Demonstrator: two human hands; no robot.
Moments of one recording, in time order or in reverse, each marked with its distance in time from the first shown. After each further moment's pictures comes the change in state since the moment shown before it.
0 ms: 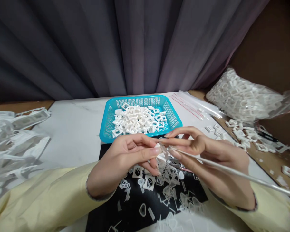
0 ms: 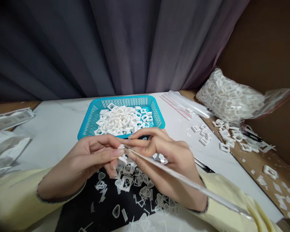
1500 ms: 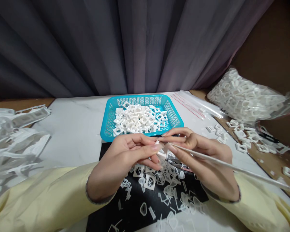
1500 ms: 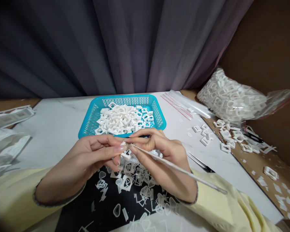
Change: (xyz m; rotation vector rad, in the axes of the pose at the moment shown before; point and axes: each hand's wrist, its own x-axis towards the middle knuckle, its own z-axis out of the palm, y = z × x) left_hand -0.002 0.002 0.007 0.017 0.194 -0.032; right_hand 0.000 0.016 0.016 0.104 0.060 0.097
